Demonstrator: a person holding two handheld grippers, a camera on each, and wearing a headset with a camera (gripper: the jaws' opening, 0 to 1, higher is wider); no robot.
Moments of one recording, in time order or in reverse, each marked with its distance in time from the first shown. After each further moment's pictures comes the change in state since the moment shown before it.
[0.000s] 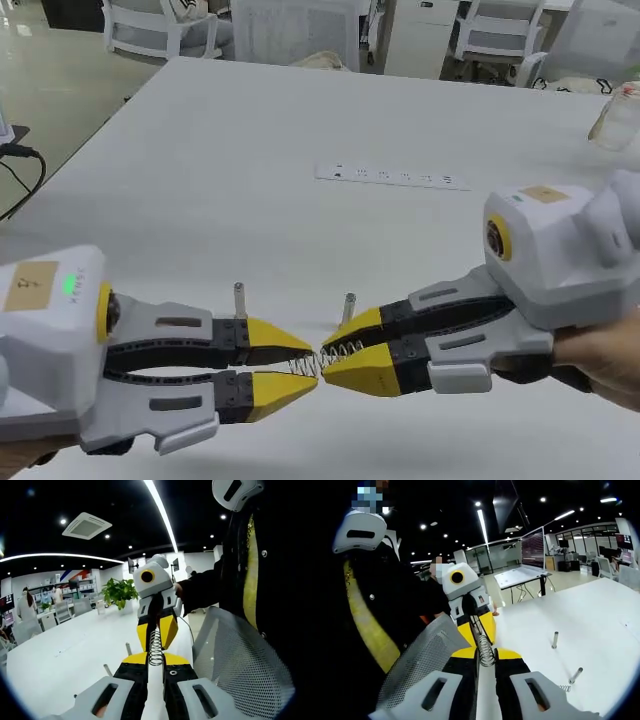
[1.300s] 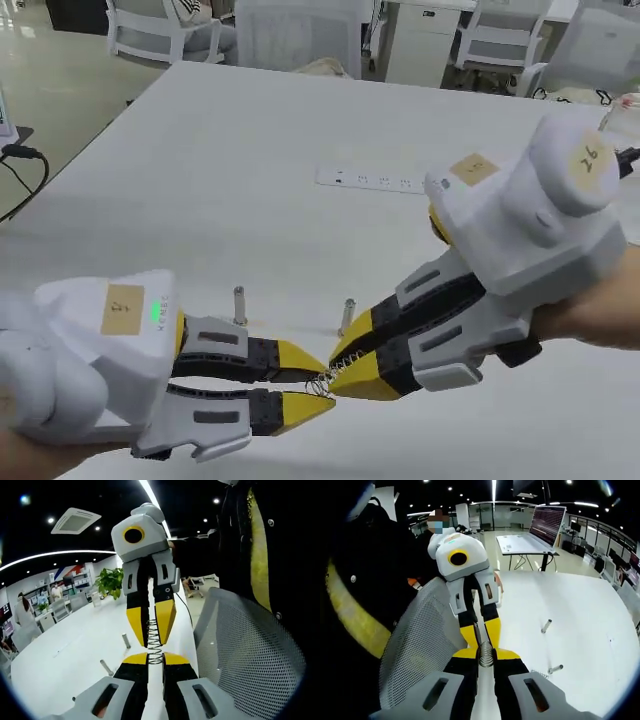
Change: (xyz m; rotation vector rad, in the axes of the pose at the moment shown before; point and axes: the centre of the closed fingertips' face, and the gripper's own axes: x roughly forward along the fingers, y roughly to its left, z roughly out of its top) left arm 0.022 -0.001 -0.026 0.076 0.118 -0.027; right arm -0.001 -0.004 -0.016 -0.164 0.421 -0.086
